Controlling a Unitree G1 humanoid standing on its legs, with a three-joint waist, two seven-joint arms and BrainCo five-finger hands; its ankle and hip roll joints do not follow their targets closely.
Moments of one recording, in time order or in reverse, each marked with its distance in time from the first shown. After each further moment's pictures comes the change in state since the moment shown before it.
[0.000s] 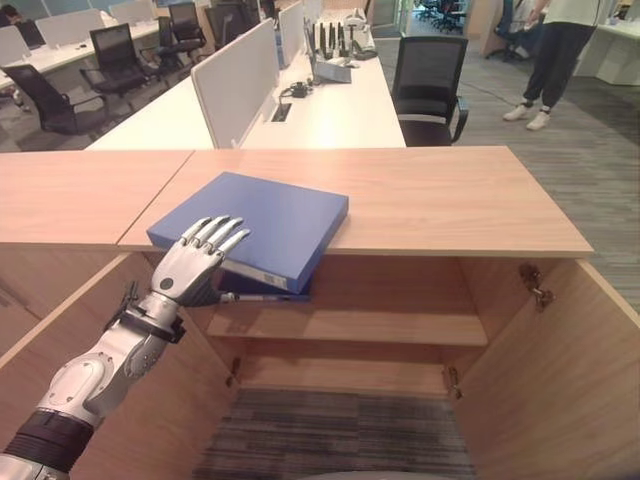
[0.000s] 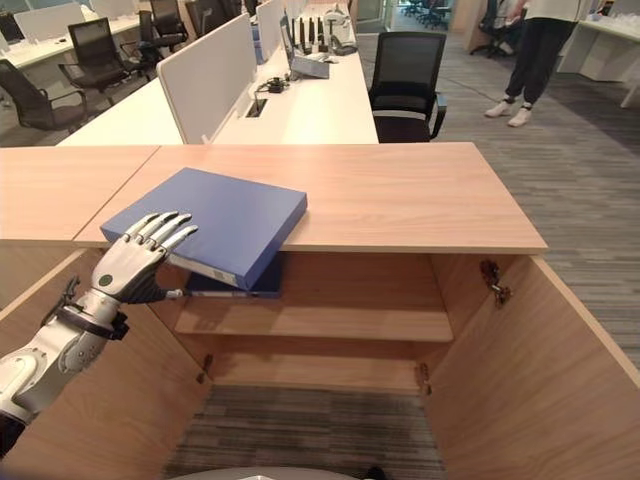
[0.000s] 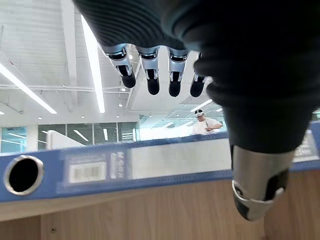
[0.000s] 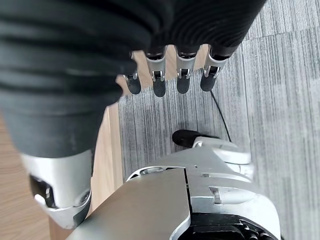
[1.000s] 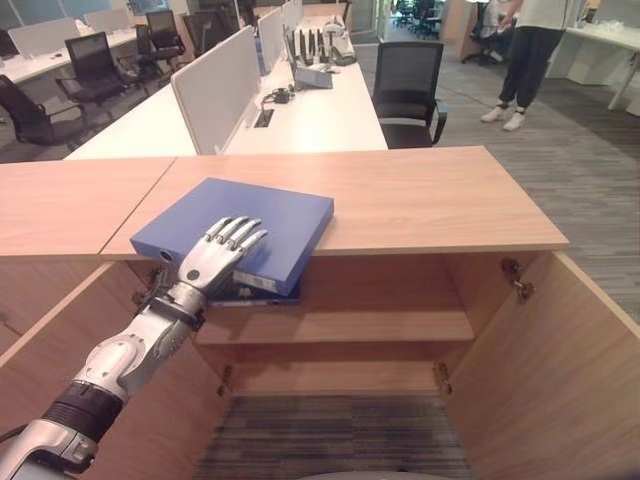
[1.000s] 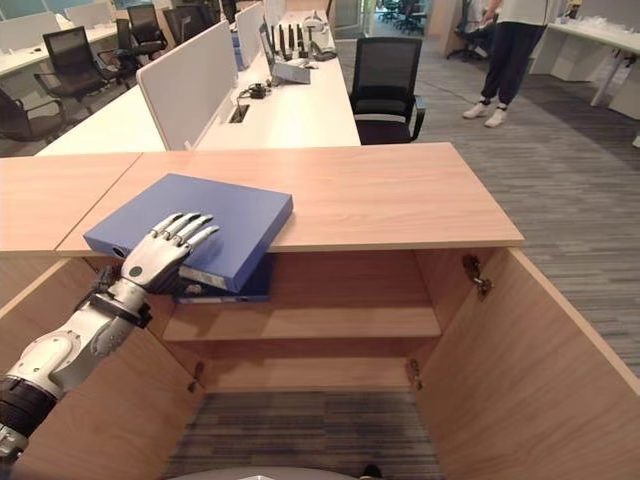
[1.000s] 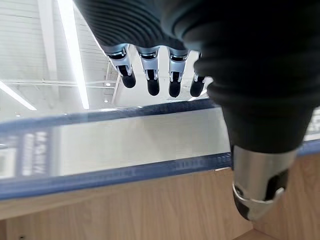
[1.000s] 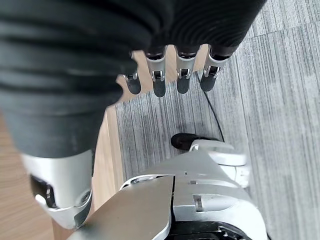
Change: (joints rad) left arm -0.177 -0.050 -0.160 0.137 0.039 0.052 0.002; right arm 0.003 -0.001 0.000 -0.001 0.000 0.001 -0.001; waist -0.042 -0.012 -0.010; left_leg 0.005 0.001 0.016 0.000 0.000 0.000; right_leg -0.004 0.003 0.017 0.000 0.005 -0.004
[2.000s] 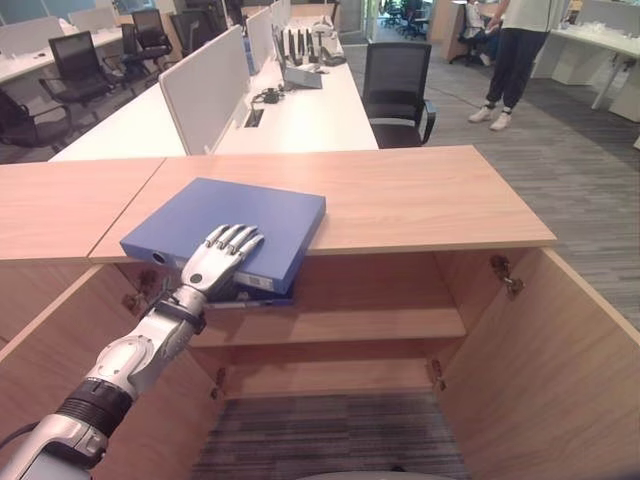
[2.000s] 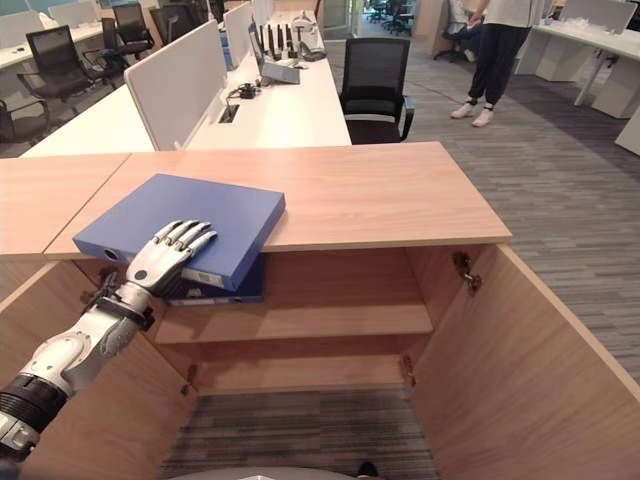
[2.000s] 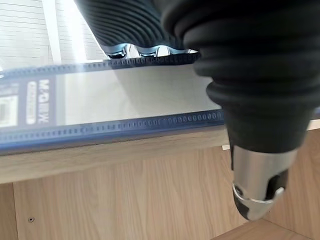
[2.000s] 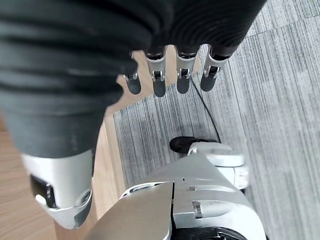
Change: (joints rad) left arm -0.057 -0.036 -0.054 0.122 0.028 0.039 0.005; right arm 0.002 0.000 0.000 -0.001 0.037 0.000 -0.001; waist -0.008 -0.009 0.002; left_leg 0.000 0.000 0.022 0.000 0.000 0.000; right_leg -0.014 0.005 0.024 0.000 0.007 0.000
